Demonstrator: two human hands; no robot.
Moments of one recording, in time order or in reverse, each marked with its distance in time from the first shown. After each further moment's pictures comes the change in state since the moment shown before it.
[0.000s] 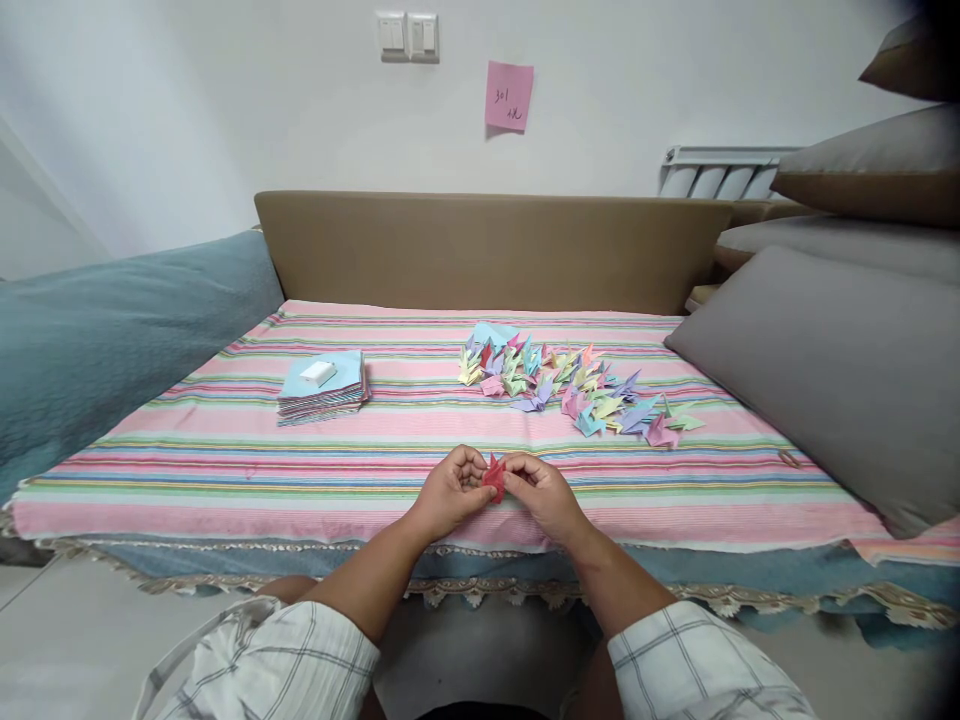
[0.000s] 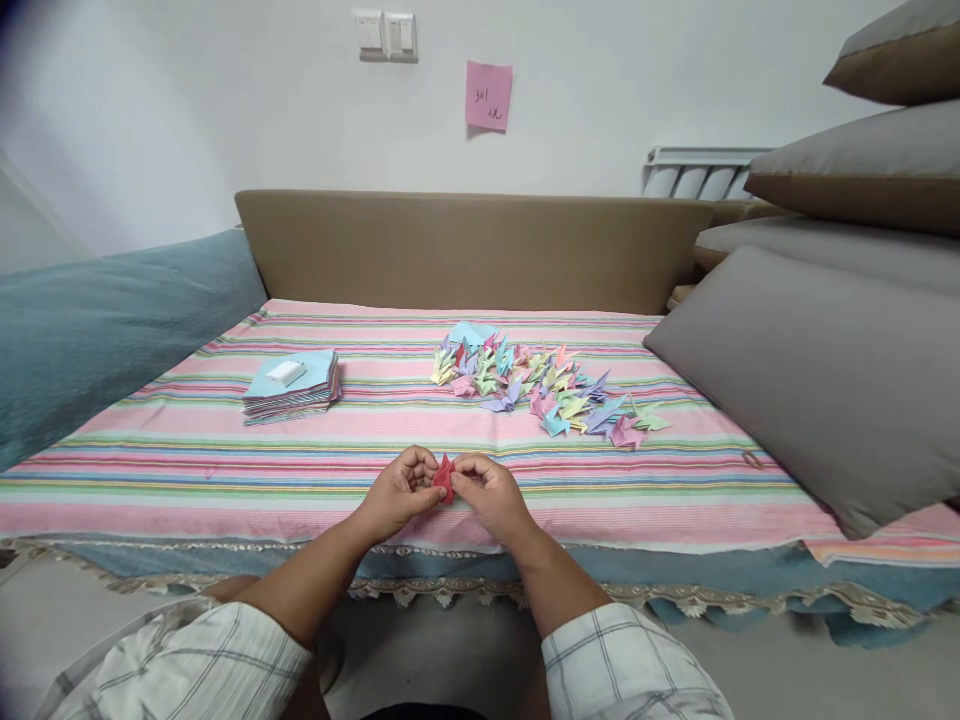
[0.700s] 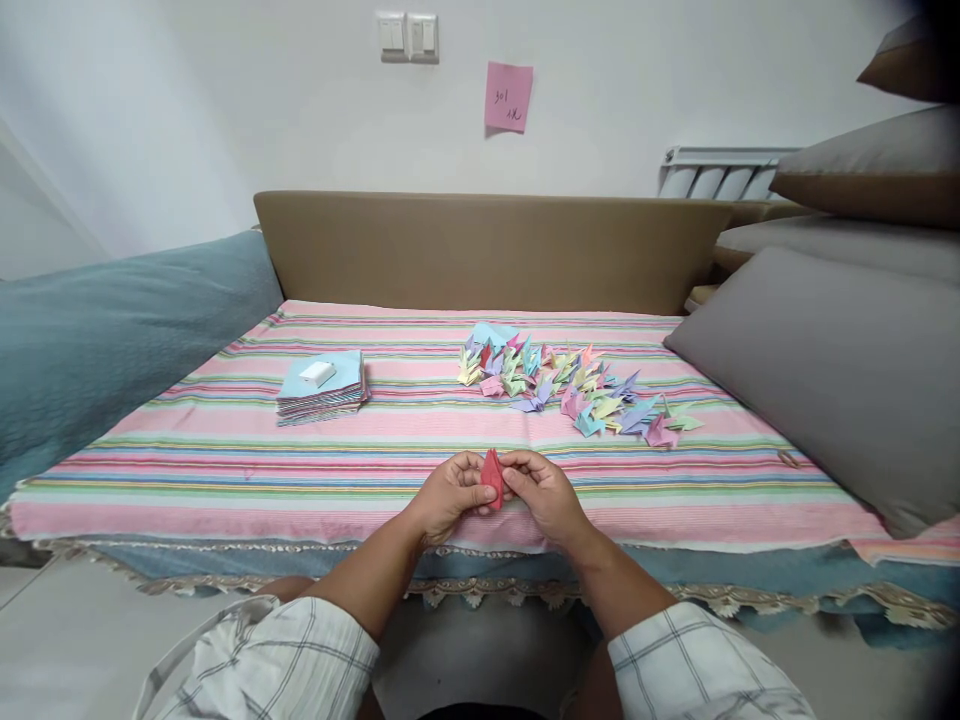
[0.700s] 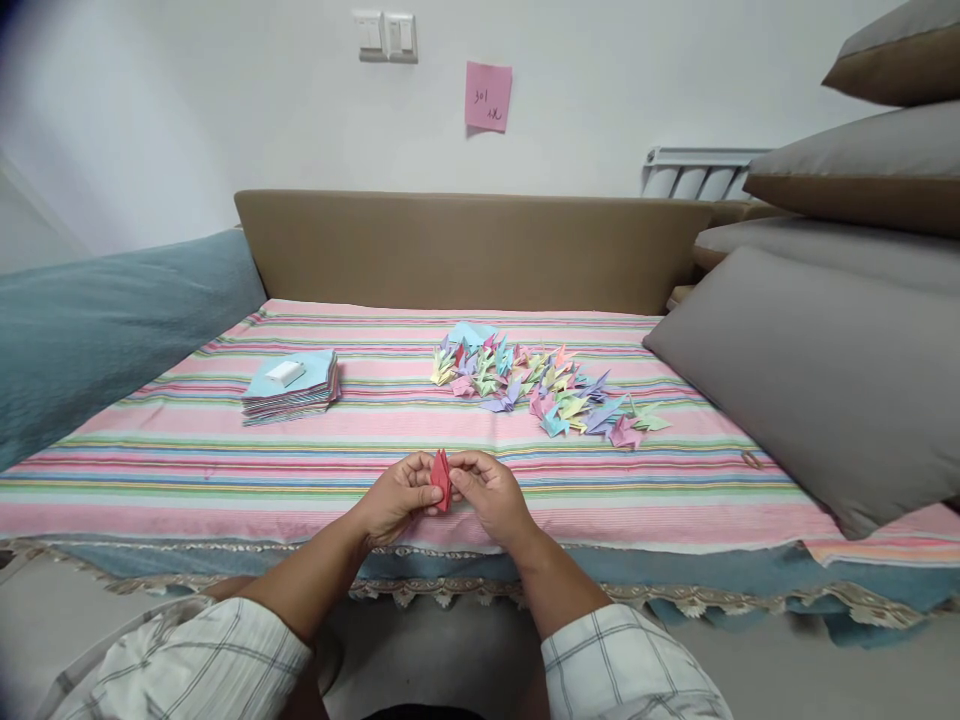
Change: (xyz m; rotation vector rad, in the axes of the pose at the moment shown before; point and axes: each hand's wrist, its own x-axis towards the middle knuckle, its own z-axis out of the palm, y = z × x) left_hand -0.002 0.002 0.002 -0.353 -0.049 -0.226; right_hand -0.003 -0.003 0.005 0.157 0.031 0.078
